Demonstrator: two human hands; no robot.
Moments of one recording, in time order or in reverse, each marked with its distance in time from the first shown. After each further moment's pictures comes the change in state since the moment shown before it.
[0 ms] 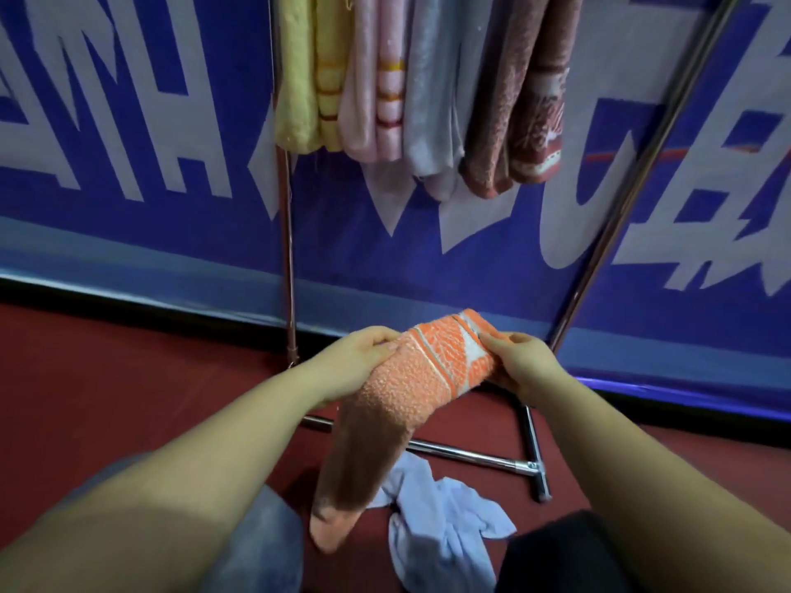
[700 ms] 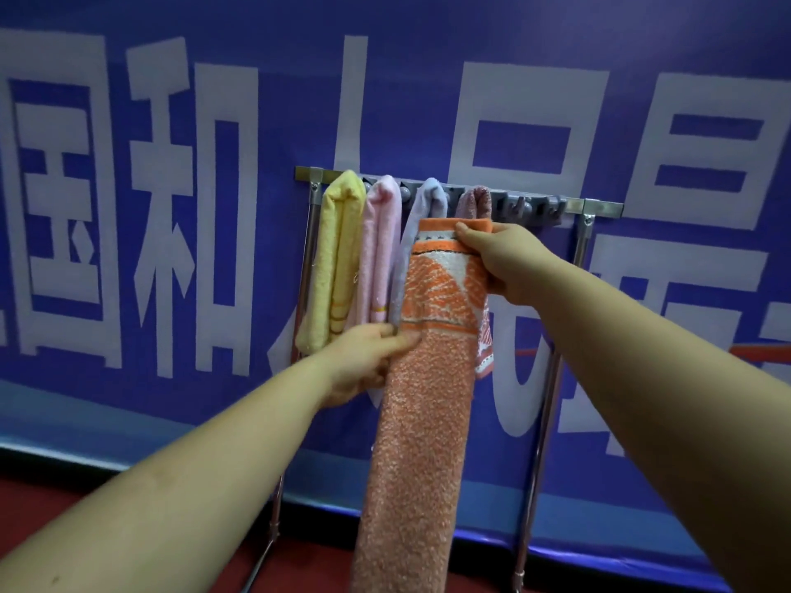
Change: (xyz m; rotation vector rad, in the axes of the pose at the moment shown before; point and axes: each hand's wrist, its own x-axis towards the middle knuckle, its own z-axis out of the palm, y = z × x) left_hand -0.061 0.235 -0.062 -0.278 -0.048 0.285; right_hand -0.207 -0.323 0.012 -0.202 -0.054 -0.736
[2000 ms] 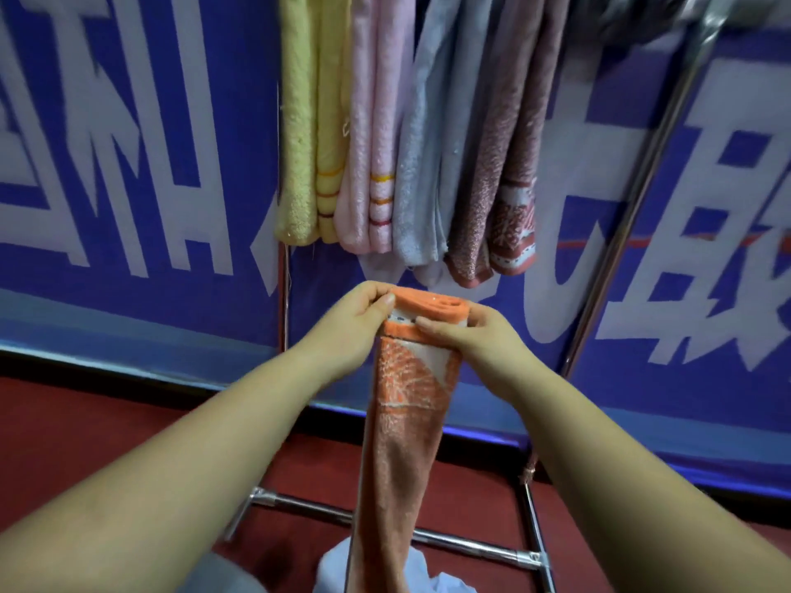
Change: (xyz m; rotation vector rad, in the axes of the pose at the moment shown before) left_hand 0.043 -0.139 -0.021 0.344 0.273 0.082; right_hand -0.008 0.248 0.068 0.220 -0.281 0.098
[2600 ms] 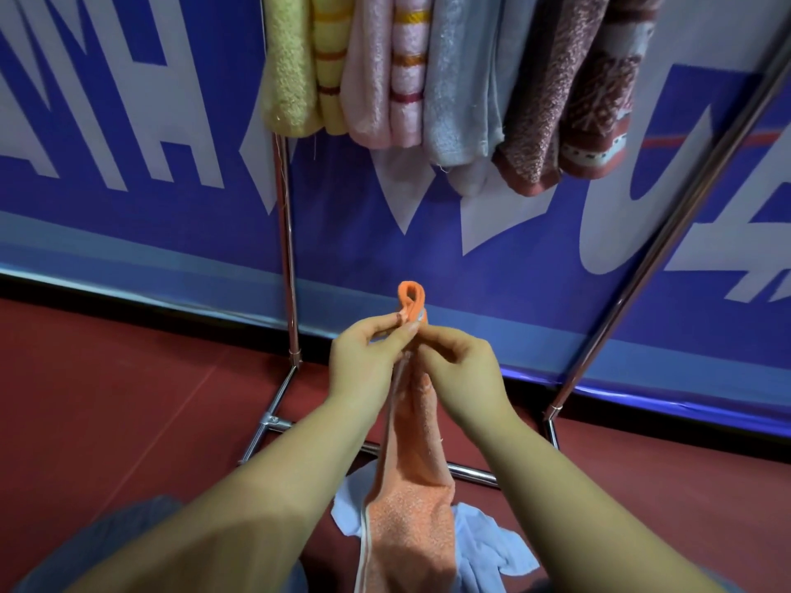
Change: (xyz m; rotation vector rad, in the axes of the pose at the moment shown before) left_hand -0.022 -0.125 0.062 -0.443 0.380 -0.398; right_hand -0.010 0.123 0.058 -0.217 0.189 0.121
